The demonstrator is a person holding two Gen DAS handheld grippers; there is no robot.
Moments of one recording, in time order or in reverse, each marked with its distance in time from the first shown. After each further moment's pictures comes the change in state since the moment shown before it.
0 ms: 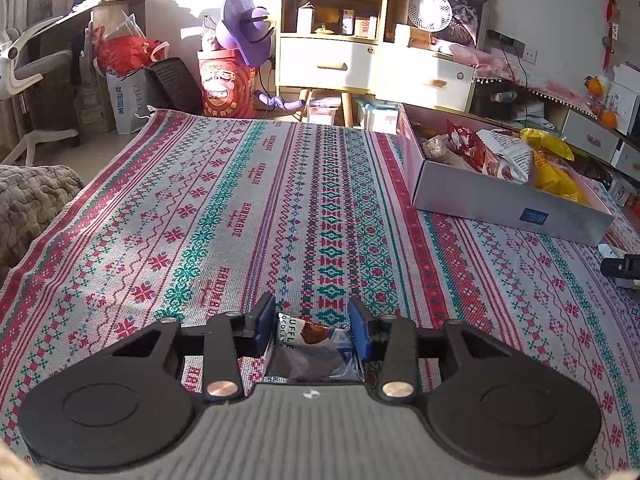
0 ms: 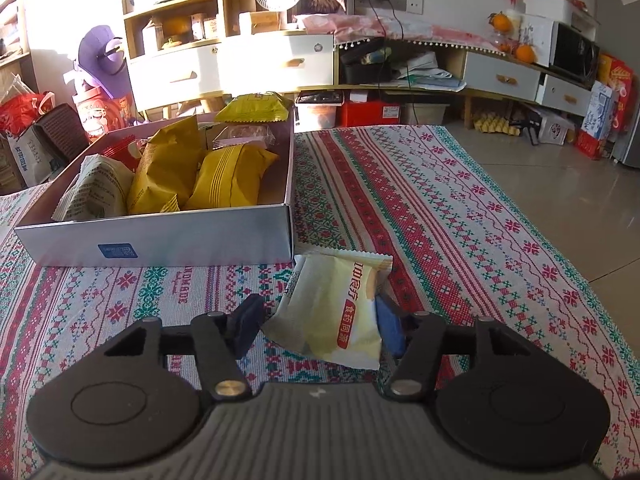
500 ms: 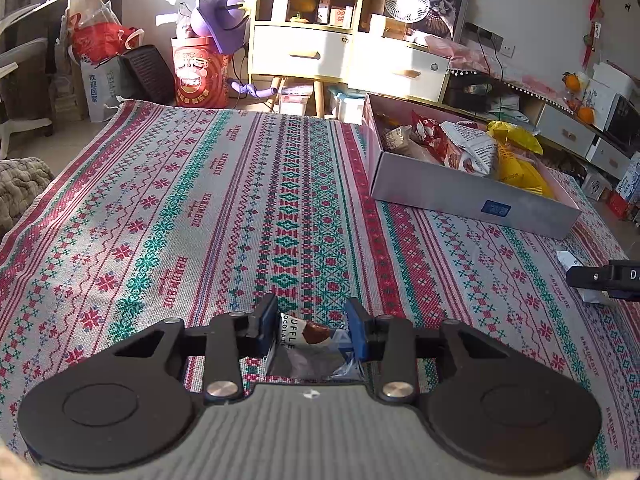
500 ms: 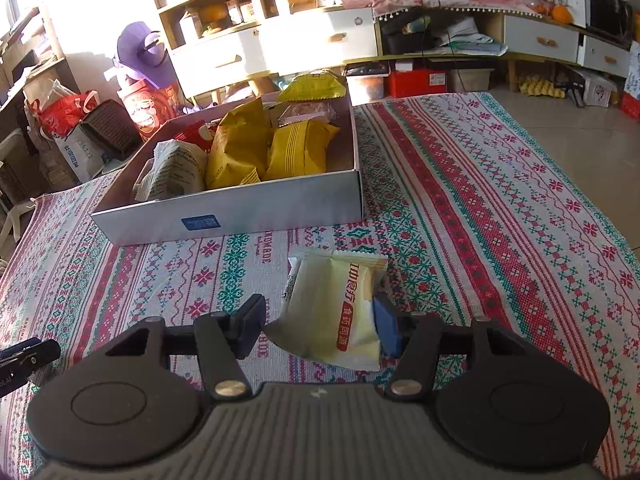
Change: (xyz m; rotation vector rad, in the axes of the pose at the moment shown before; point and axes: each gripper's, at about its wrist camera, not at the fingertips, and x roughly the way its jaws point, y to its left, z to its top) left arm -0.004 -0.013 0.002 -0.003 0.040 -0.090; right arm -0.019 0.007 -0.001 0.047 0.099 0.203
